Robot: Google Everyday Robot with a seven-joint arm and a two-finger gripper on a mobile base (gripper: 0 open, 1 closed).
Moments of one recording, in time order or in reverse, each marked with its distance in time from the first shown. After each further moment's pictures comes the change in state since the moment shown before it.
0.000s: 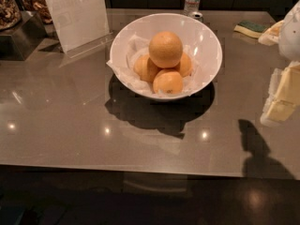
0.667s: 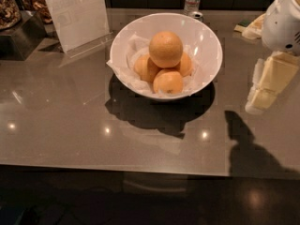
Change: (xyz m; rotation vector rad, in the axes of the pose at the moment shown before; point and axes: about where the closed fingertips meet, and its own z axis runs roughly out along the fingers) arm -0.022 -0.018 0.009 -0.017 -0.051 -0.035
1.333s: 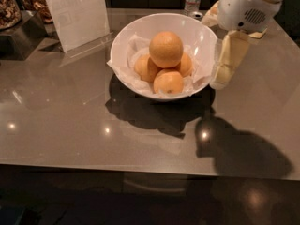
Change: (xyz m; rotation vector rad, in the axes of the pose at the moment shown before) arm -0.071 -0.042 0.028 -0.072 -0.096 -0.140
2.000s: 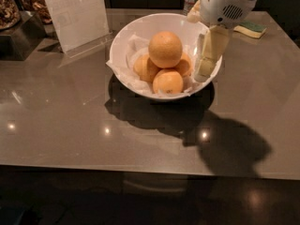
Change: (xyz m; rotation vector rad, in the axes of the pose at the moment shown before) arm -0.032 -0.022 0.019 -0.017 -0.034 -0.041
